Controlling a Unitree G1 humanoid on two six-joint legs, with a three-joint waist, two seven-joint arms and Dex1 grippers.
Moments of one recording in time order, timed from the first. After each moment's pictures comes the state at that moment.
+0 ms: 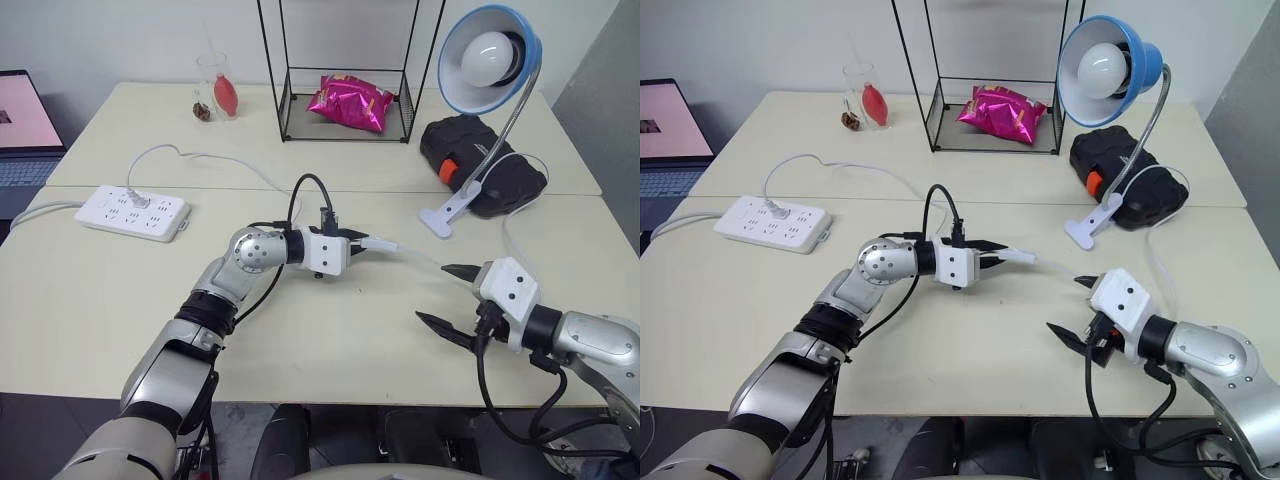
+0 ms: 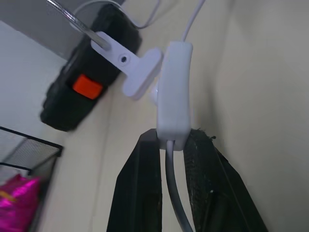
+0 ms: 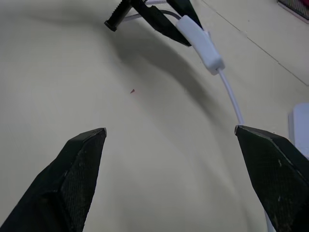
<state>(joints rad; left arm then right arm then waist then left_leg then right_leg) -0.75 0.41 -0.35 0.62 0.31 -0.75 -0.72 0.06 -0.80 -0.06 -0.81 0.37 0.67 0.65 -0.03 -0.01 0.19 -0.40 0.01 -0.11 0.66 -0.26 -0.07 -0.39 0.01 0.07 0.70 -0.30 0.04</state>
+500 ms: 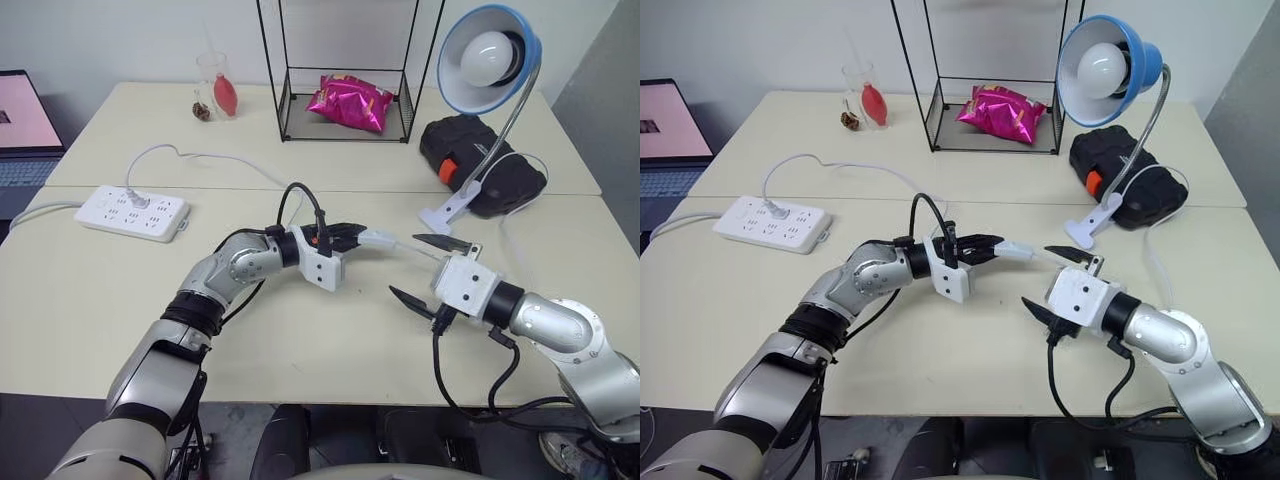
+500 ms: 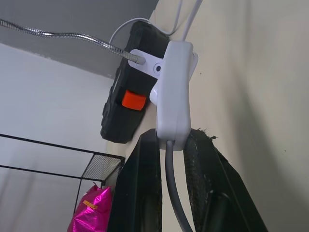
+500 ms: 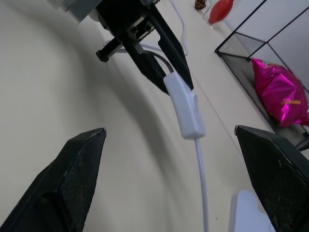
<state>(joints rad) -0.75 0.47 -0.36 0.62 0.55 -0.92 -0.42 -0.12 -0.75 0.20 -0.68 -0.01 0.36 0.58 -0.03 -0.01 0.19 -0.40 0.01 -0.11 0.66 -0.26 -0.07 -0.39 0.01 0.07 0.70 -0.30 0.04</state>
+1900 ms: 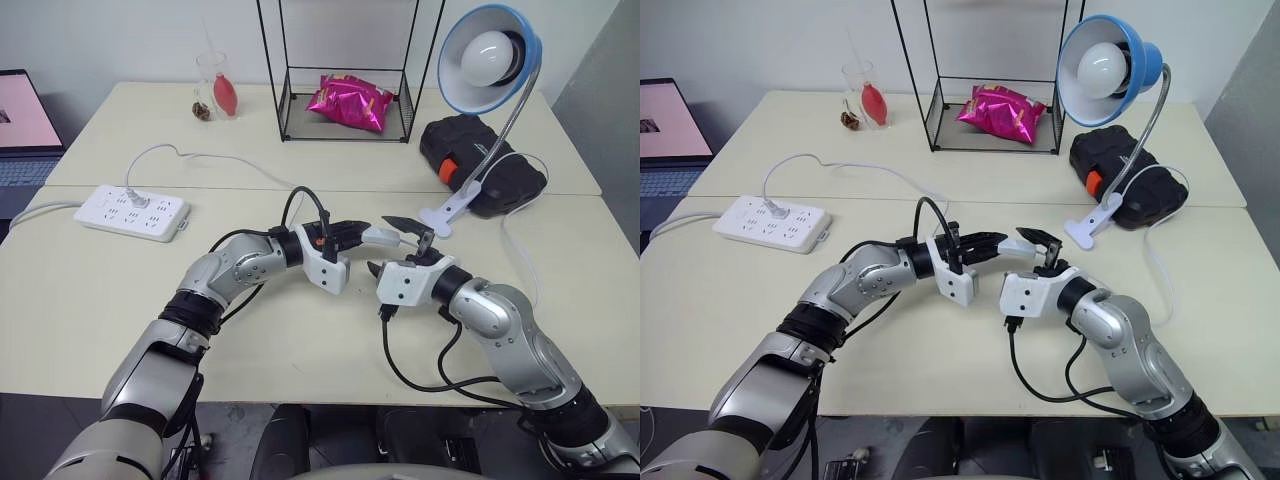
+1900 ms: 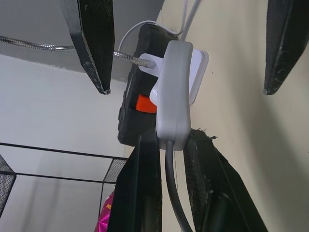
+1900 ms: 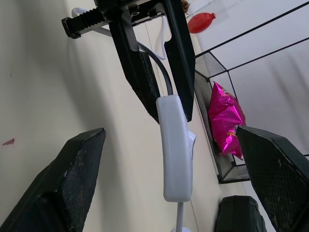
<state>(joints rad) -0.74 0.48 -0.39 0.55 0.63 -0.88 -0.32 -0.25 -0.53 0.38 -0.47 -0.57 0.20 0.52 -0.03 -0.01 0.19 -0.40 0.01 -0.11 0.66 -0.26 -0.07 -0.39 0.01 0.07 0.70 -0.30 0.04</state>
